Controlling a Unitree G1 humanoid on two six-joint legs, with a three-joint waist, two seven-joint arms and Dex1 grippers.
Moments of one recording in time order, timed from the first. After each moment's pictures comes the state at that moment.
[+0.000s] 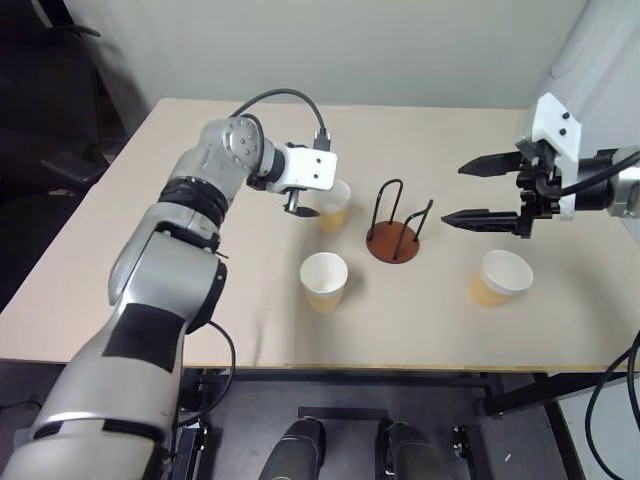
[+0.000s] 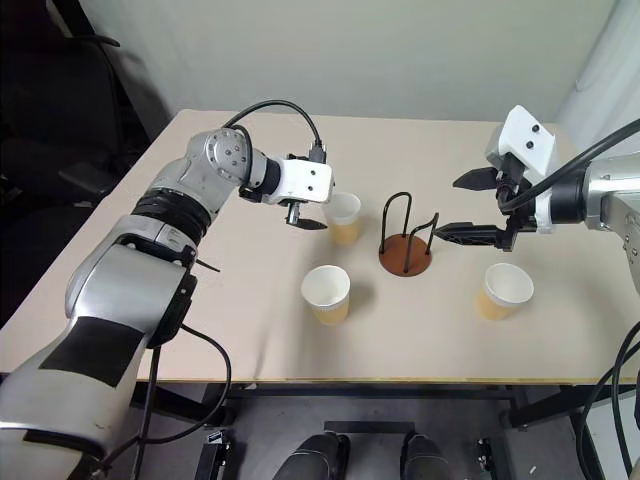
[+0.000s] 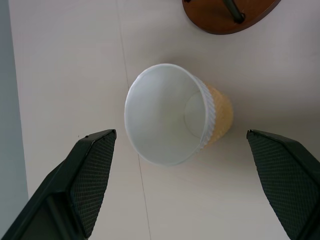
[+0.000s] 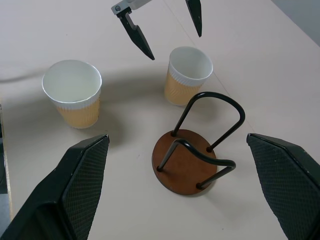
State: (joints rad) left arm -1.47 0.44 -0.41 1.28 0.44 -0.46 -1.06; right arm -0.87 -1.03 0.05 -0.20 0.47 0.87 1.14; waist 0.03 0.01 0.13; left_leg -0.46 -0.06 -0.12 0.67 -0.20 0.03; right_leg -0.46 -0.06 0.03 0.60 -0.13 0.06
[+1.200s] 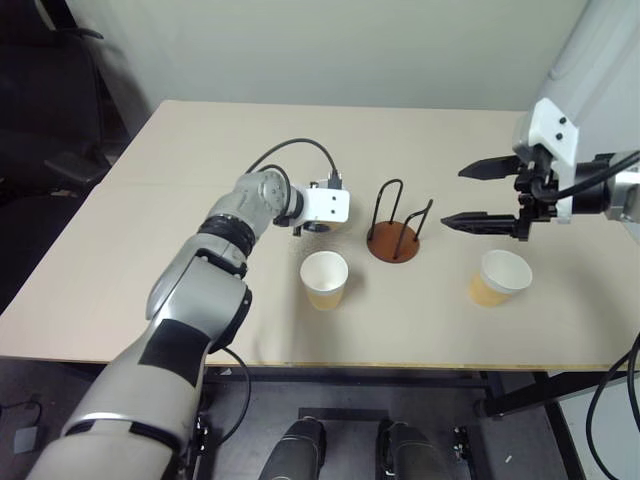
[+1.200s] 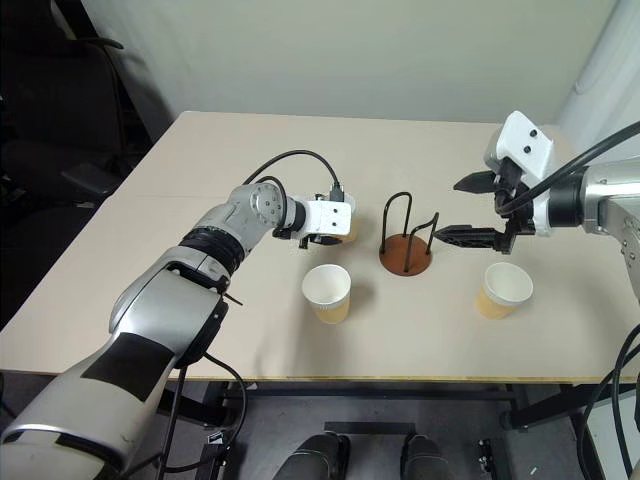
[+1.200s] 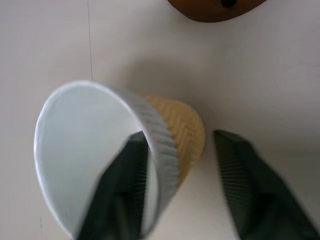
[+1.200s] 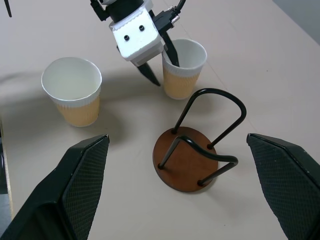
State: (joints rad) left arm -1.37 0.33 -0.45 1.34 0.52 -0.38 -0.83; right arm -0.85 -1.03 0.05 -0.21 0.47 0.88 1.12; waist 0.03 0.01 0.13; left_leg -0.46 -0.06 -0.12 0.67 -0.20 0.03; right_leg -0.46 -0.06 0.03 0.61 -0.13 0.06
